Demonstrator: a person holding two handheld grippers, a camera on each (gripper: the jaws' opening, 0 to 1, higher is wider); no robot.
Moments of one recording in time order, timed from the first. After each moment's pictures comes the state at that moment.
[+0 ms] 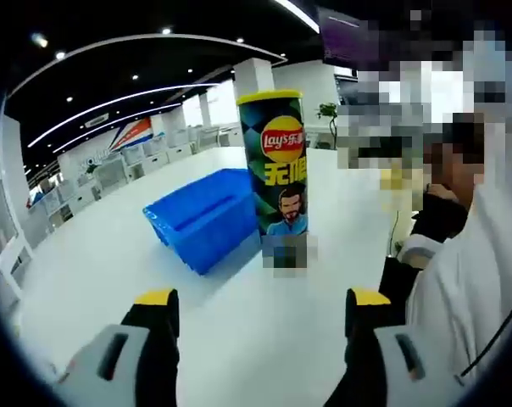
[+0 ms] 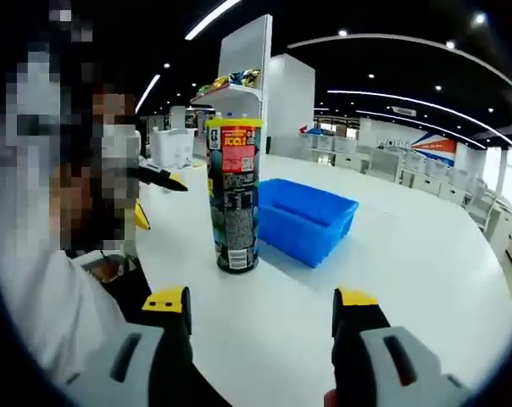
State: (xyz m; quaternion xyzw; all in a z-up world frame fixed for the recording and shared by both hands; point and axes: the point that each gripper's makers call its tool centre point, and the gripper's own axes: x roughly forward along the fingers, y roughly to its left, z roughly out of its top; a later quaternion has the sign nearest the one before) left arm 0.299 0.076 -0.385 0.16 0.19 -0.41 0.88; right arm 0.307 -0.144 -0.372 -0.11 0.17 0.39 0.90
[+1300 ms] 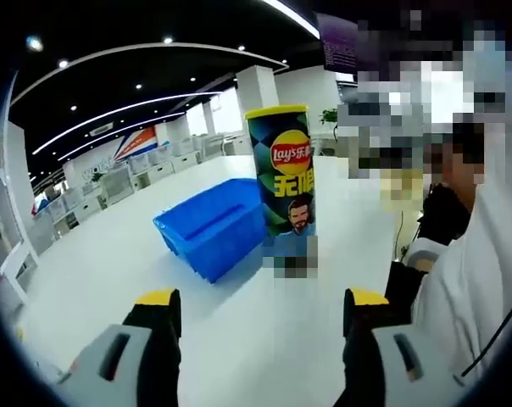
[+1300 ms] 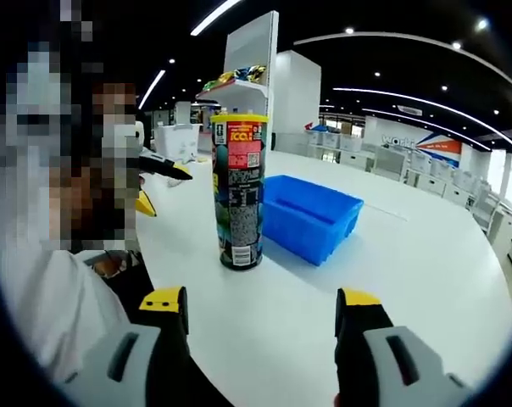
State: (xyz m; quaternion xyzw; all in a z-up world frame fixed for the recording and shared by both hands) left arm 0.307 0.082 -0.373 0.16 0.16 -0.41 0.88; right arm 0.307 -0.142 -0.374 -0.11 0.17 0.39 0.90
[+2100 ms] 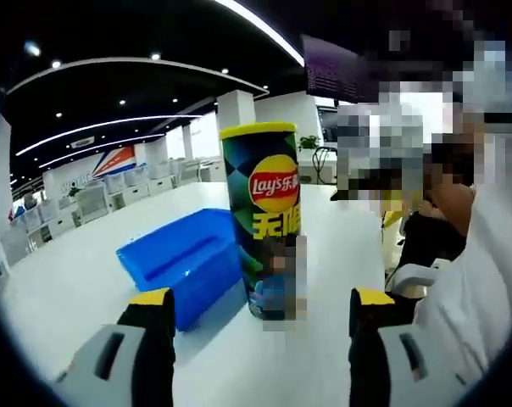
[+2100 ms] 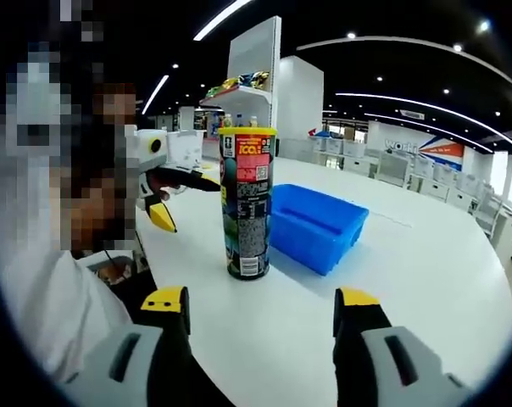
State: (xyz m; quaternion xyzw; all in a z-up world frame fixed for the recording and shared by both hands) left arm 0.325 0.026 -0.365 0.10 0.11 -0.49 0.86; right arm 0.302 -0.133 -0.364 -0.11 0.16 0.40 0.89
